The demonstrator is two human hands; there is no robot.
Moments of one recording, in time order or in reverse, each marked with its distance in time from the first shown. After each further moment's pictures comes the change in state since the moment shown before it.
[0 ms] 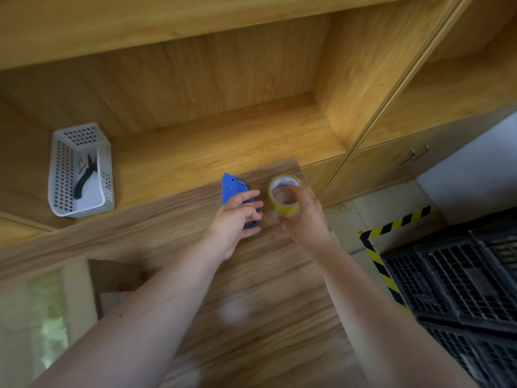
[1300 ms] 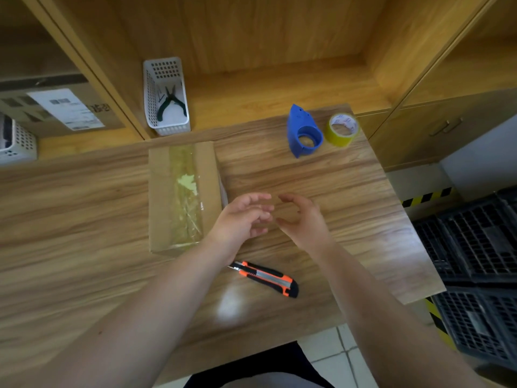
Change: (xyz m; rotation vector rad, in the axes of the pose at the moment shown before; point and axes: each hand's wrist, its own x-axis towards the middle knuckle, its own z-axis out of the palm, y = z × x) left_hand -0.211 -0.127 -0.146 -0.049 0.004 0.066; right_hand -0.232 -0.074 0.119 0.042 -0.101 -0.107
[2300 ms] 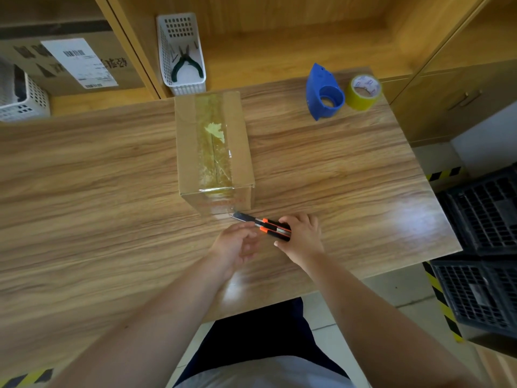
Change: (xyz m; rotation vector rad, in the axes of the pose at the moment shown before) left_hand -0.032 -0.135 -0.068 -0.162 0.179 -0.371; right_hand -0.097 0.028 0.090 -0.418 -0.227 0.190
